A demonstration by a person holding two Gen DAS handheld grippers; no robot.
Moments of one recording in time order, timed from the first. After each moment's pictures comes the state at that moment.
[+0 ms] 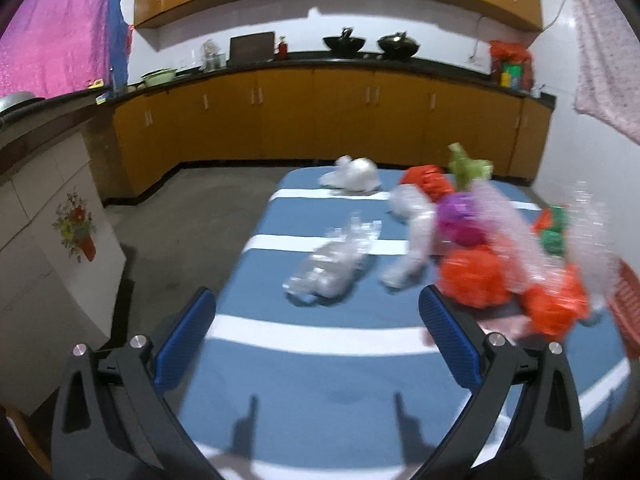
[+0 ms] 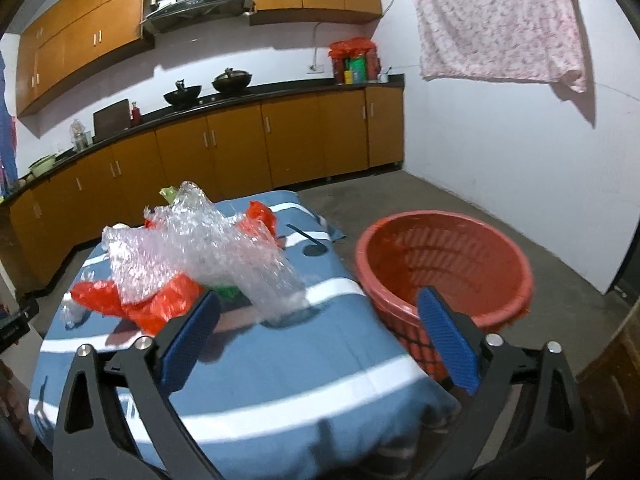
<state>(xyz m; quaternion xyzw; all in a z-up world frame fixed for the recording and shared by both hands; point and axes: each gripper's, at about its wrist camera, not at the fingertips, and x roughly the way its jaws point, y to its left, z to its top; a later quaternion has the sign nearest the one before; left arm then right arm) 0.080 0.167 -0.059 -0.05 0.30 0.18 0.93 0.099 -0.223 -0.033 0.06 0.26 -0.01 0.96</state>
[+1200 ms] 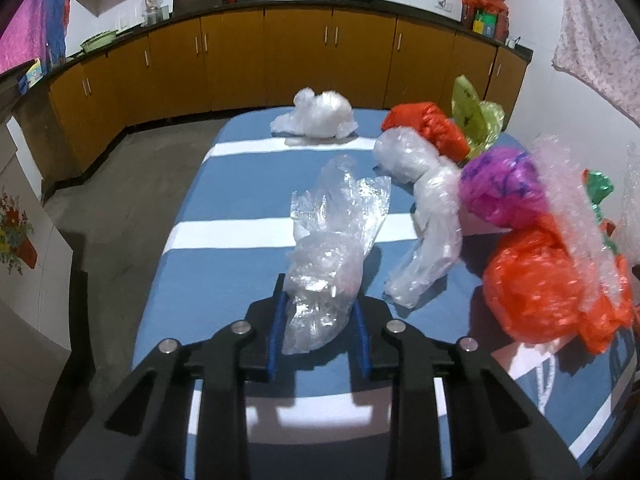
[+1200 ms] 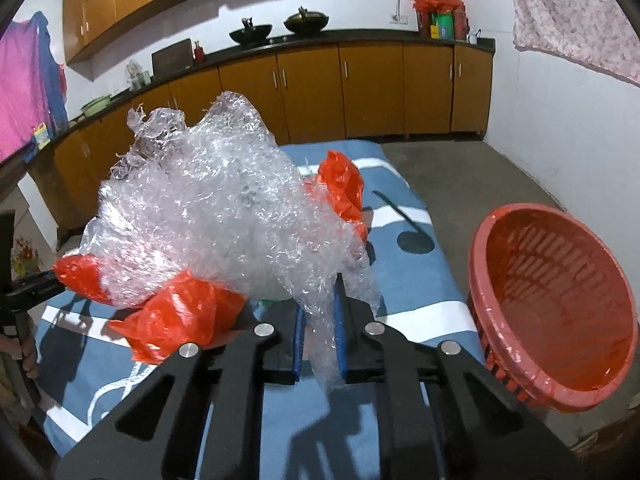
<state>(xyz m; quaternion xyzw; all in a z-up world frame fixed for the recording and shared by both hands) 0.183 0.191 -0.111 -0.06 0.40 0.08 0.91 0.190 -0.193 -0.067 0.02 0.33 0.12 0.94</state>
